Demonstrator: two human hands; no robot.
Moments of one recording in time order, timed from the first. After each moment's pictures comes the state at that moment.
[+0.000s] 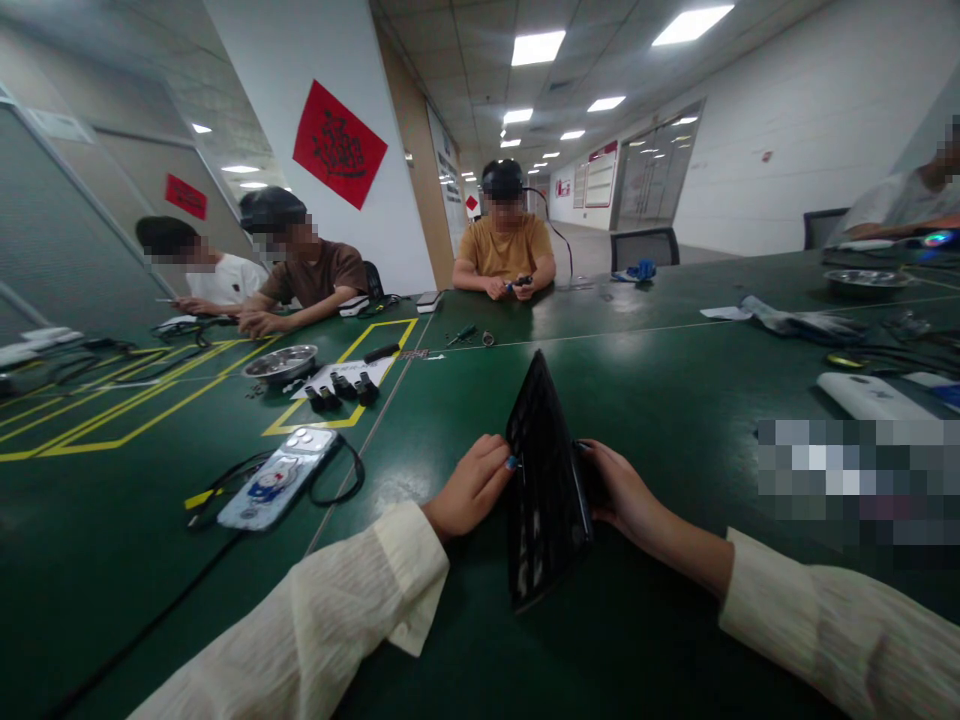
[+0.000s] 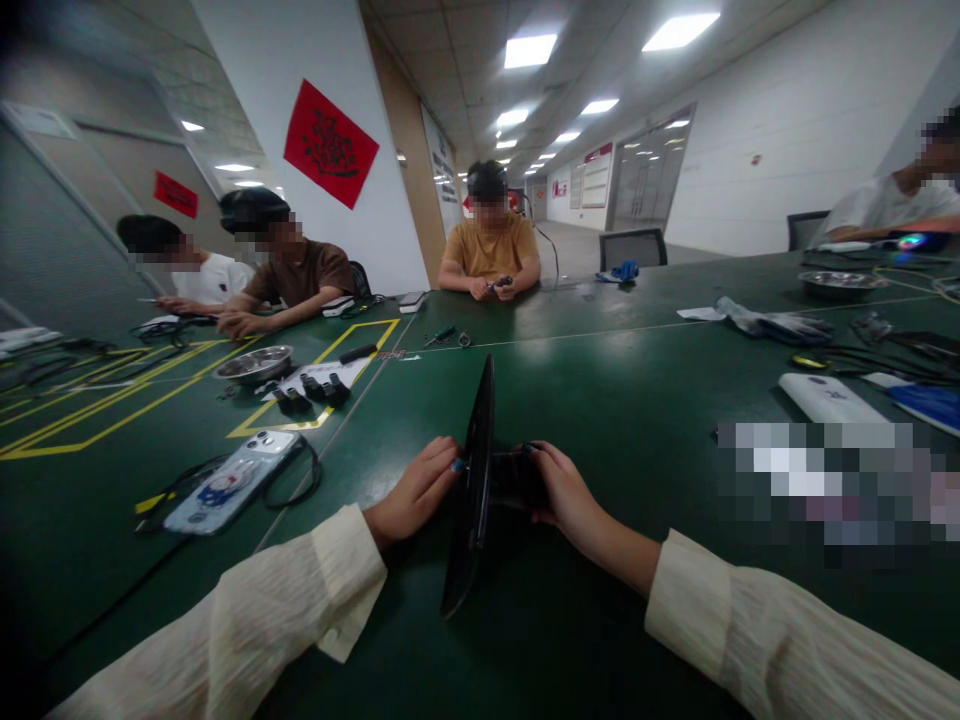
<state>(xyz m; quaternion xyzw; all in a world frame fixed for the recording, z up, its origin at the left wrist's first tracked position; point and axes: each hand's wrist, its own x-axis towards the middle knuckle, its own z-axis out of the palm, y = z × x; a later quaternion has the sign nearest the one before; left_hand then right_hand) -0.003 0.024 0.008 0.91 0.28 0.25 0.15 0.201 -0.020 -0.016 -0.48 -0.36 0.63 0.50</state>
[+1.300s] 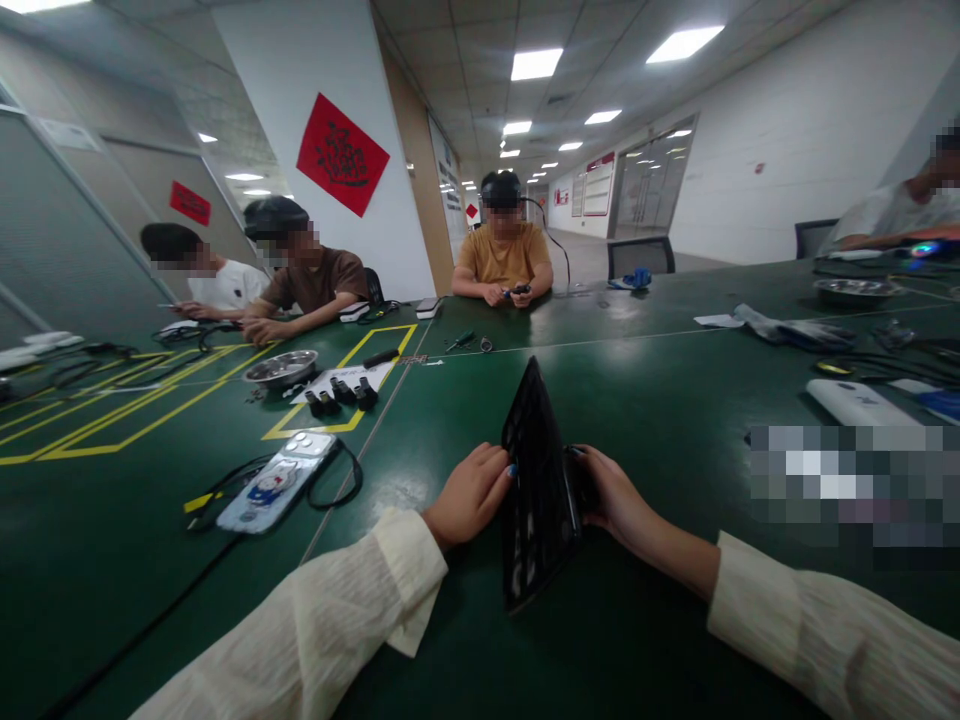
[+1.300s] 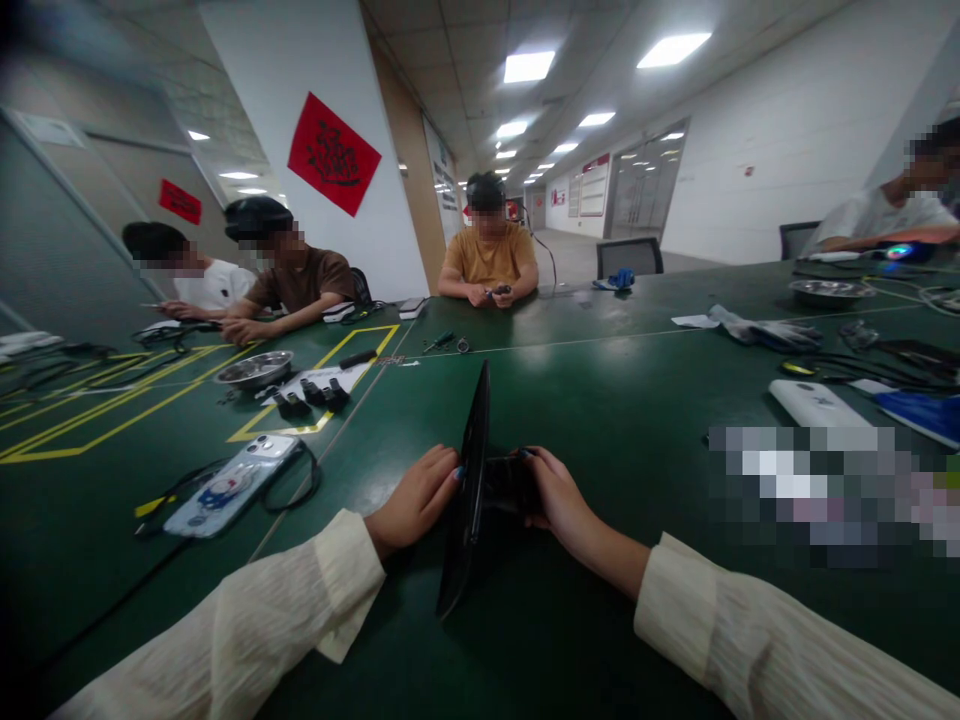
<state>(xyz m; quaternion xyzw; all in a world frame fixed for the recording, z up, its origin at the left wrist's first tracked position) 0.000 0.020 0.007 0.93 0.29 0.21 0.09 0.201 -0.019 -0.024 -0.45 -0.38 0.63 0.51</state>
